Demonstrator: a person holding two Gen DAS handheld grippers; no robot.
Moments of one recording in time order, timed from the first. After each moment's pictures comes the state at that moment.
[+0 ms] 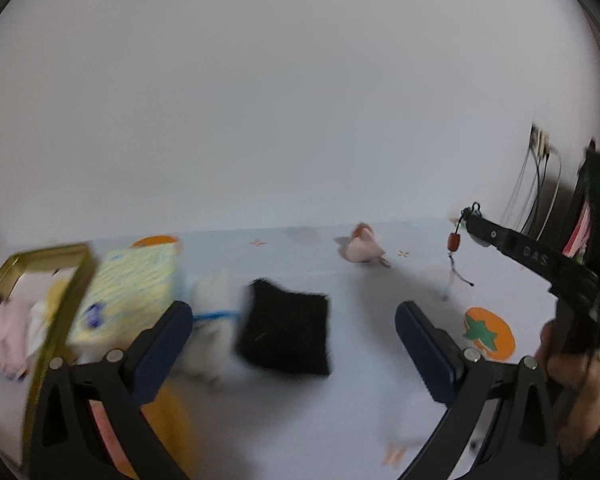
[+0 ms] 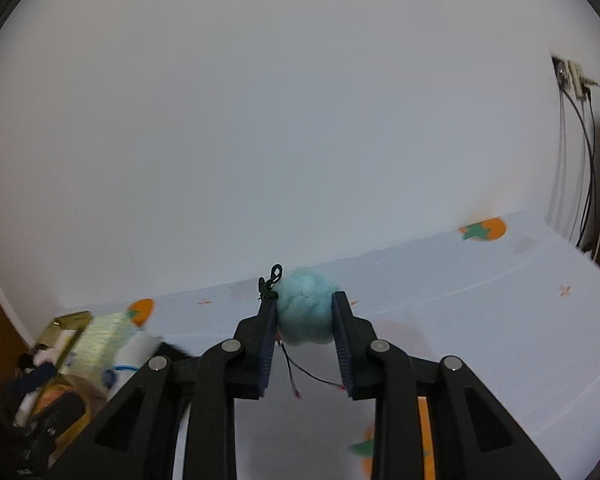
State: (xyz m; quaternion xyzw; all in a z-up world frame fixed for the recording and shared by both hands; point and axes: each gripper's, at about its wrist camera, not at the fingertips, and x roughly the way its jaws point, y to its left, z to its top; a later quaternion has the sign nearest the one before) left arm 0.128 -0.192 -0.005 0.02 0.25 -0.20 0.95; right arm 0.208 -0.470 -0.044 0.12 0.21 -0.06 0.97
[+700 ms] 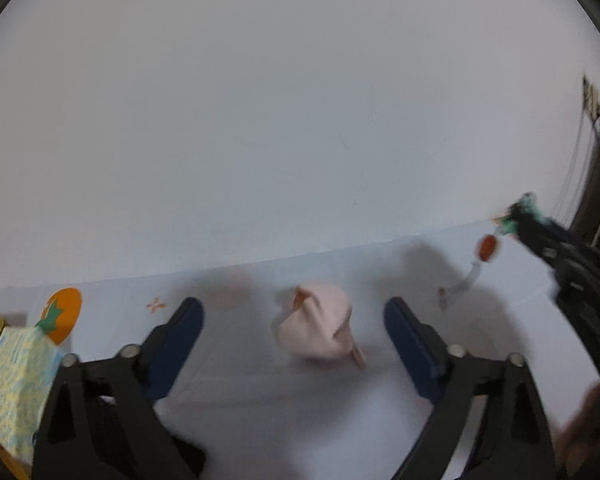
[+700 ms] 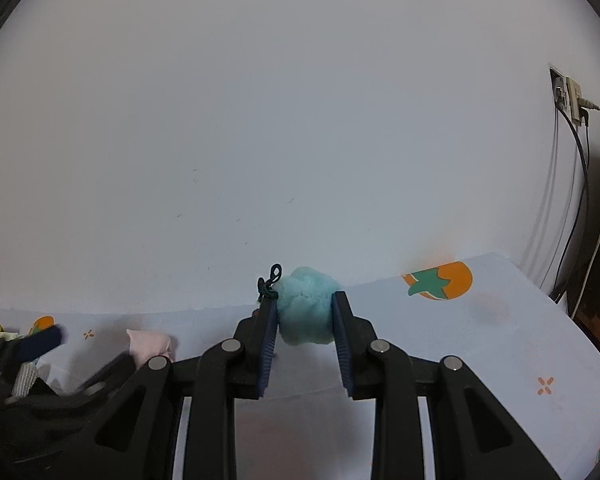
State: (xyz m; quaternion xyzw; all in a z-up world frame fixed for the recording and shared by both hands) left arm 0.252 -0.362 -0.028 0.09 0.29 -0.15 0.94; right arm 0.269 -0.556 -0.057 0.08 0.21 -0.12 0.97
